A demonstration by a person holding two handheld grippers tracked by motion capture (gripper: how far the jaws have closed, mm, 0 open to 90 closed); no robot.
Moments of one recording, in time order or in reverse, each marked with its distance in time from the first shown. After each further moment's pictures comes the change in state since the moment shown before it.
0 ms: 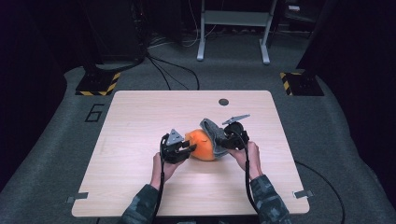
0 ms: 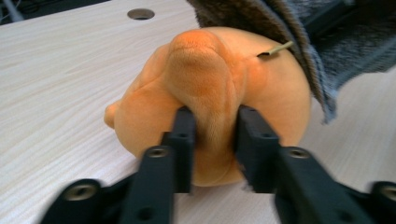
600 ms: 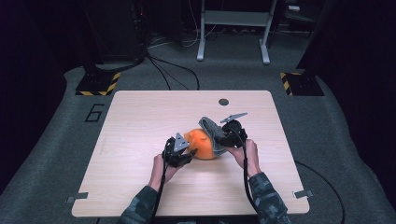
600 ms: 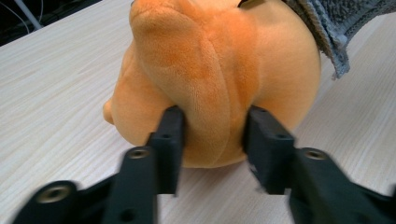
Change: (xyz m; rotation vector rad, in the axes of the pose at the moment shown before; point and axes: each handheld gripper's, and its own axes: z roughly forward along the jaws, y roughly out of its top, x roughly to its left) left arm -0.013 -0.007 0.009 0.076 0.086 0.148; right arm -0.001 0.006 0.005 0.000 -0.011 -0.014
